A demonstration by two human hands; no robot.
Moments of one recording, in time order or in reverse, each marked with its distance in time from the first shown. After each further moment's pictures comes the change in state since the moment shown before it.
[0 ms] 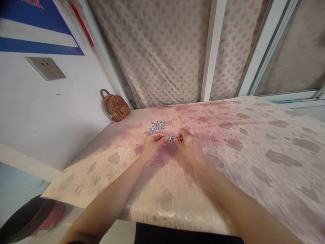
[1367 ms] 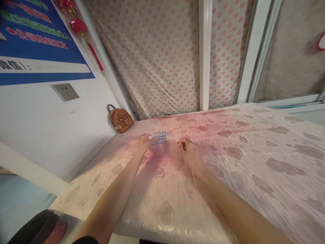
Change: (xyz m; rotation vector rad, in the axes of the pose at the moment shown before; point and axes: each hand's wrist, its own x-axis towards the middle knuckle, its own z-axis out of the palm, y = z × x) left_hand 0.069 -0.002 -0.059 0.685 0.344 -0.166; right_hand 0.008 0.018 0.002 0.075 0.034 0.085
